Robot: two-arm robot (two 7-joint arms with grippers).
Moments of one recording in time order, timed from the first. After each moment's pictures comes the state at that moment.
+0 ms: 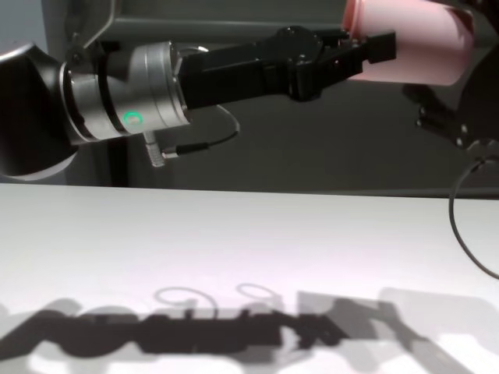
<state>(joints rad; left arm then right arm) -0.75 0.31 0.71 -1.02 -0.74 -0.24 -1.21 -0.02 0.12 -0.13 -1.69 1.67 0.38 0.39</state>
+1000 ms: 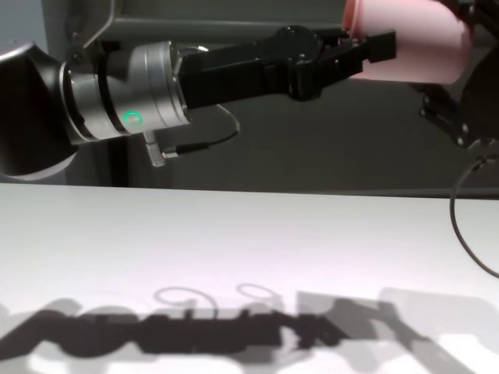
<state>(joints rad) -0.75 0.31 0.71 -1.02 -0.74 -0.24 -1.21 -0.02 0.12 -0.14 -1.69 1.67 0.37 0.38</state>
